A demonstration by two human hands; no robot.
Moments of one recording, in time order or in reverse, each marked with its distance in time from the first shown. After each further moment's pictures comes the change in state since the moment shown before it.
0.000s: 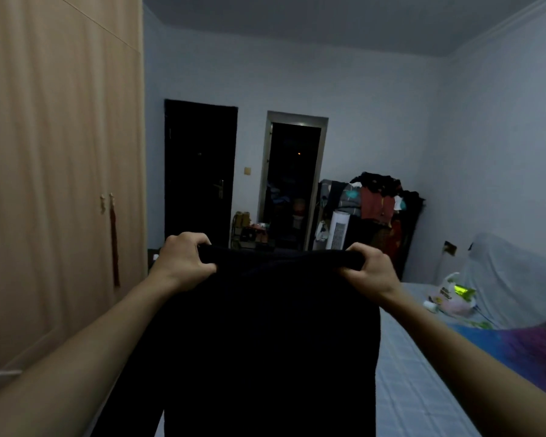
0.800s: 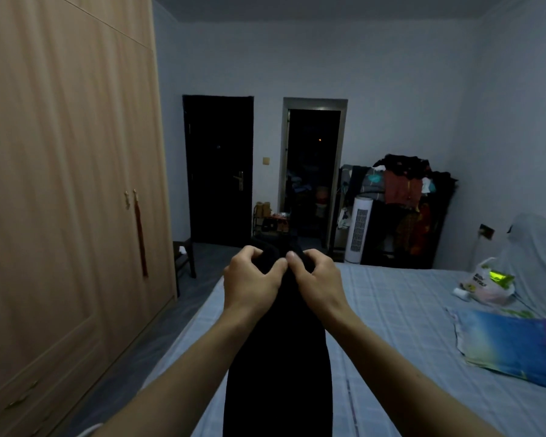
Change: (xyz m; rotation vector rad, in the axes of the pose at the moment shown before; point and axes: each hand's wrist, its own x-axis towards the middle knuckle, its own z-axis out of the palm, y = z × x) left_hand -0.064 0.116 0.097 -0.481 0.187 -0.239; right_hand -0.045 -0.053 0.063 0.486 -0.046 0.159
